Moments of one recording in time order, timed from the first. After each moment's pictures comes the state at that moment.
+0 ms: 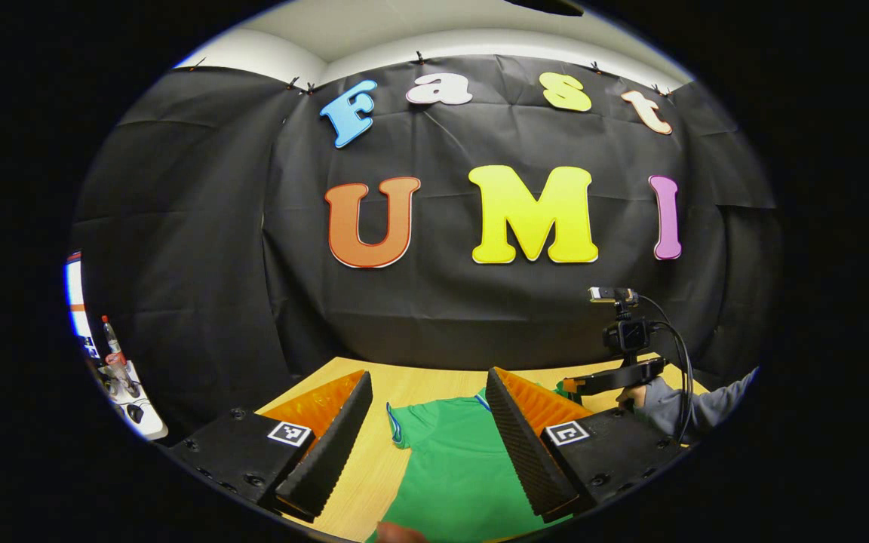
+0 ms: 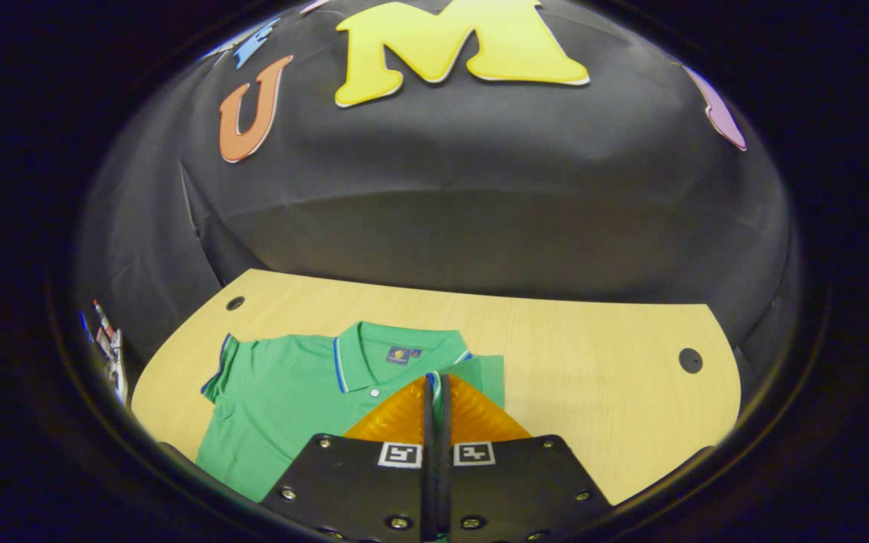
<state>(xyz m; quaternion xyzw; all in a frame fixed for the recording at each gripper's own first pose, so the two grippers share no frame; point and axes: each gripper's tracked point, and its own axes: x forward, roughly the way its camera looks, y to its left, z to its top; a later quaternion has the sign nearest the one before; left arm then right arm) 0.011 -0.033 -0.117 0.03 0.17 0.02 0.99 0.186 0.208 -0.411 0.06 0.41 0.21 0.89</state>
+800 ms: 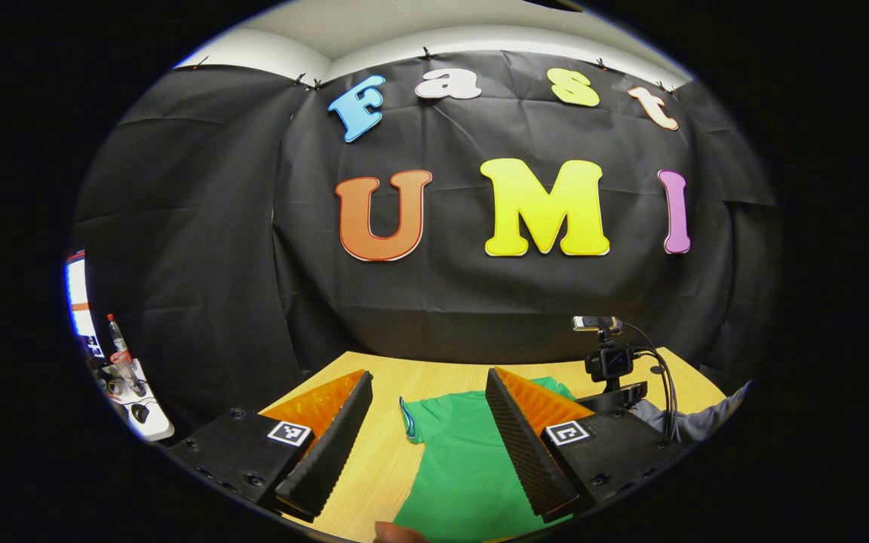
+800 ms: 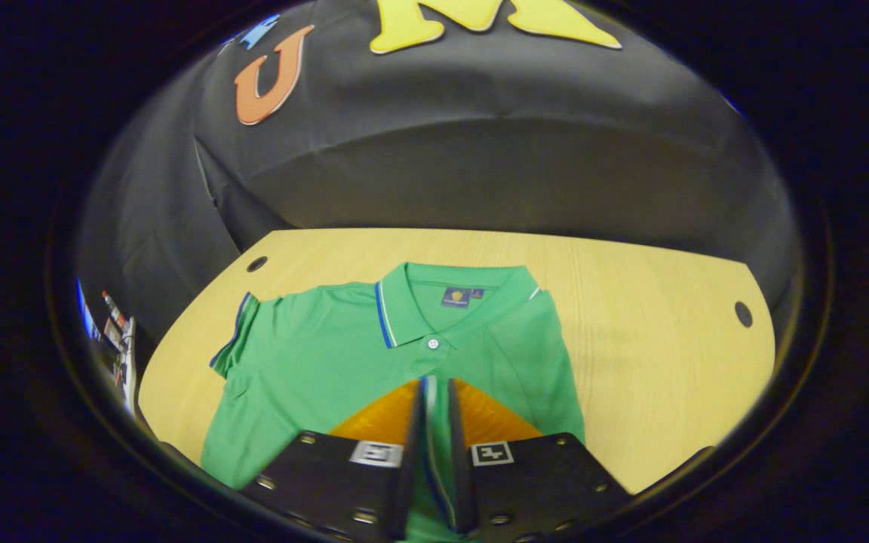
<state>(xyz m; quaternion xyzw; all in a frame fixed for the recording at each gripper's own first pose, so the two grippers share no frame) 0.010 -0.017 -0.129 0.03 0.18 0.03 0.98 0.131 0.268 -0.465 0.09 0.47 0.24 0.84</state>
